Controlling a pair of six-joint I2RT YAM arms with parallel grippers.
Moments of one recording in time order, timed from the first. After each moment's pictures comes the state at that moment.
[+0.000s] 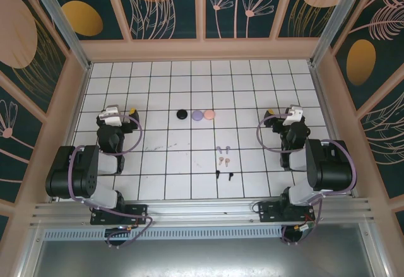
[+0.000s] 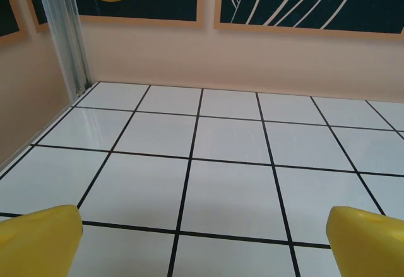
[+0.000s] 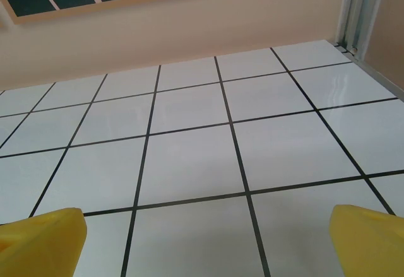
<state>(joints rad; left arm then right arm) 0.02 1.52 0.22 1.19 -0.04 -0.07 -0.04 1.54 0.23 1.13 -0.05 0.12</state>
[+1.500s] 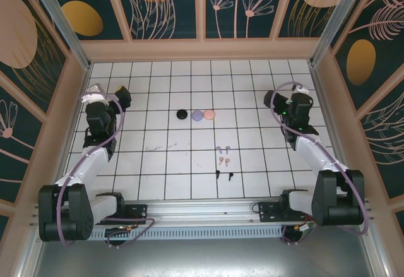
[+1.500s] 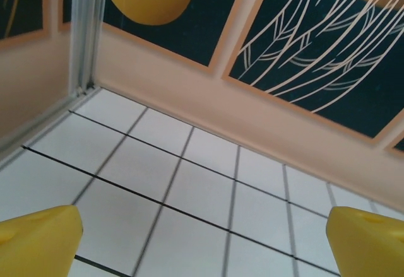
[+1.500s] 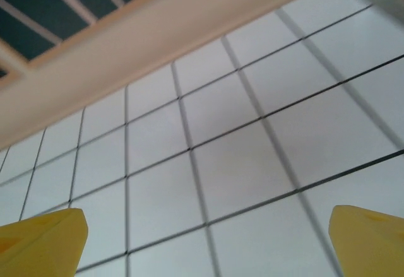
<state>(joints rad) 0.02 1.15 0.56 0.44 -0.09 -0.44 0.07 1.24 0.67 0.14 -0.01 0.44</state>
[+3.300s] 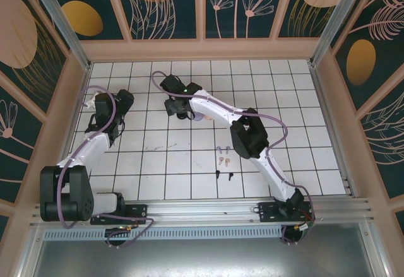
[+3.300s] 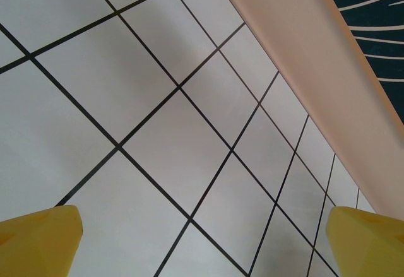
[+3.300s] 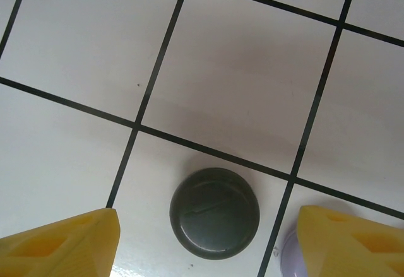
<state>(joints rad) 0.00 1.31 0.71 0.05 -0.09 -0.93 0.85 2.42 2.20 -0.85 0.21 0.39</state>
